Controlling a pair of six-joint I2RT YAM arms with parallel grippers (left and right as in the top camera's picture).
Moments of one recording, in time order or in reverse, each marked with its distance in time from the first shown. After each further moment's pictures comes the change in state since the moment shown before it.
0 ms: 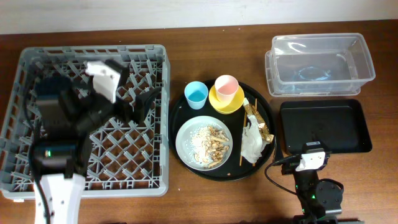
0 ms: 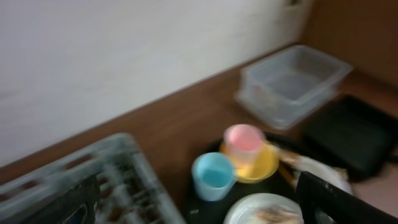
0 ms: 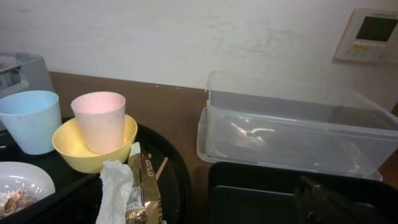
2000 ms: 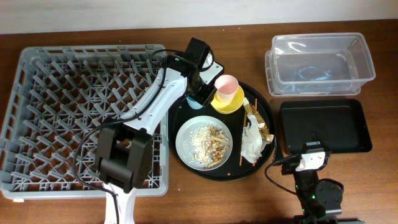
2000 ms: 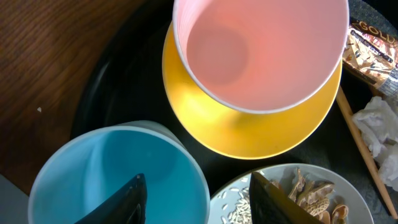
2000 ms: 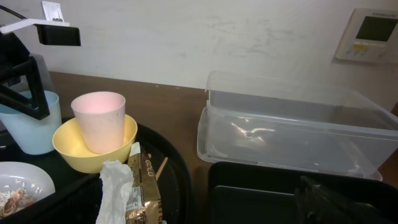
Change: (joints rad) left arm -0.518 1.033 0.692 -0.485 -0.492 -0.016; right arm 0.000 0.000 0.000 0.000 0.000 0.000
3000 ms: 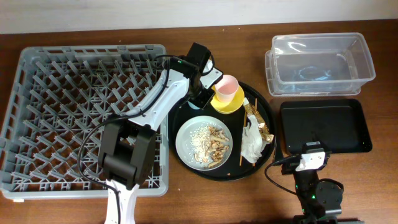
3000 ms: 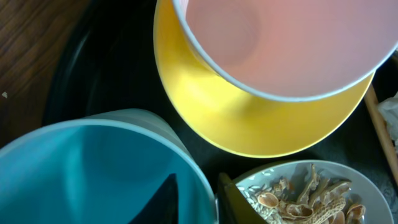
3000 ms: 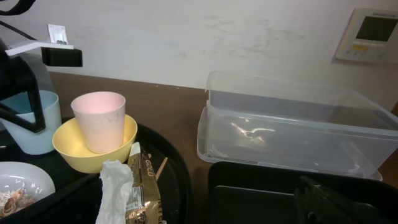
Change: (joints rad) left arm -0.003 0.039 -0.017 -0.008 -0.007 0.000; right arm 0.000 0.000 0.000 0.000 0.000 0.000
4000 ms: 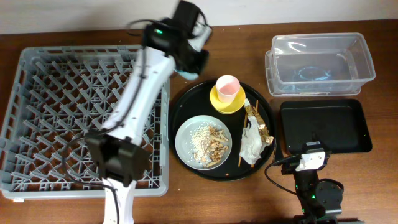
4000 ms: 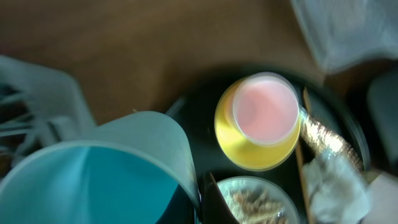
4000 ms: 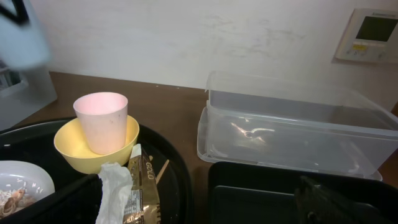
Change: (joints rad) left arm 0.065 0.006 0.543 -0.335 -0.045 -0.246; right arm 0.000 0.000 0.000 0.000 0.000 0.000
